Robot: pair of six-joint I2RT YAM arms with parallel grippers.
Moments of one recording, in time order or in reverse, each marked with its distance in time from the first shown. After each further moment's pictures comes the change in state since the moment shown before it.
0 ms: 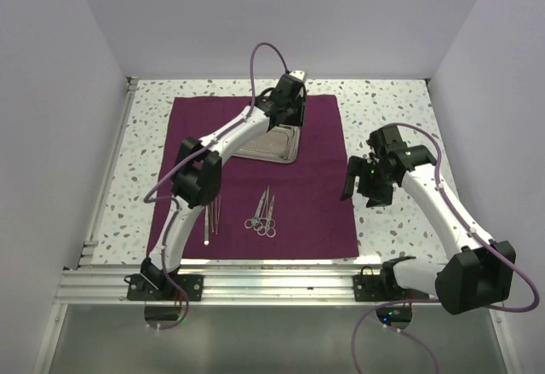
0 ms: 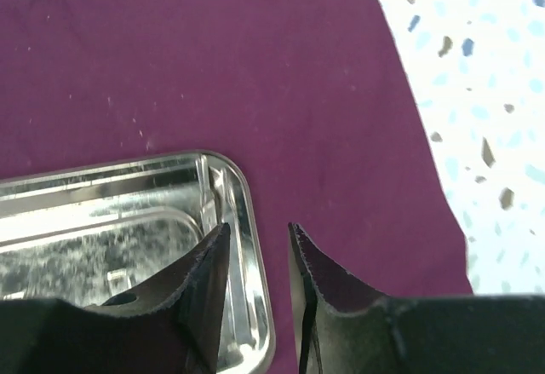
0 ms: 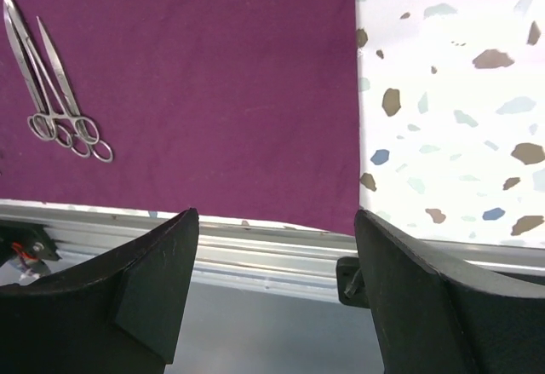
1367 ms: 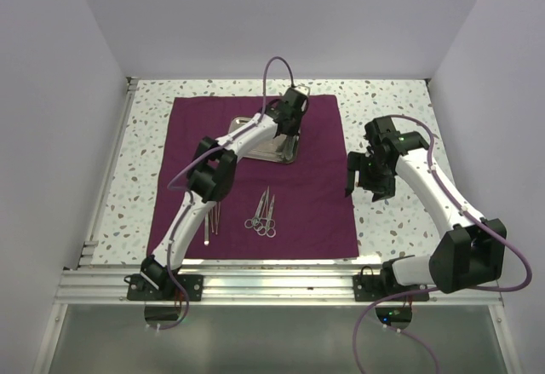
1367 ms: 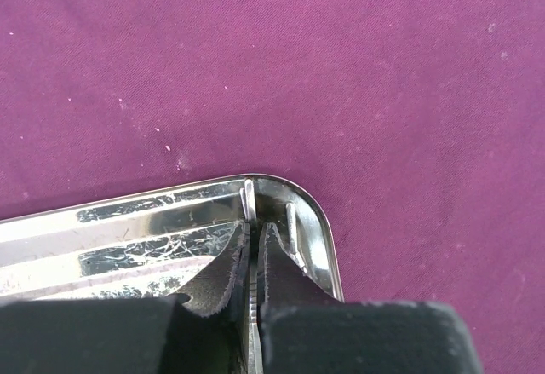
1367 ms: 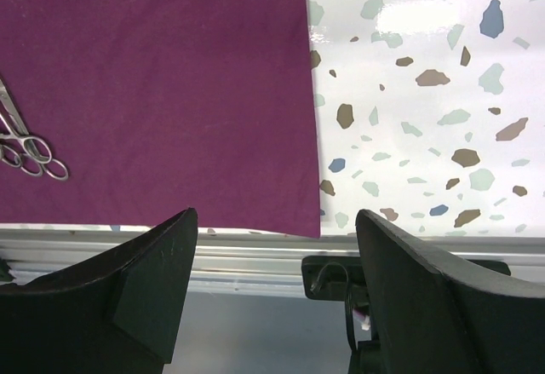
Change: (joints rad) left arm 0.013 0.260 0.159 -0.022 -0.090 0.164; right arm 0.000 0.133 0.118 -0.068 0.103 -0.068
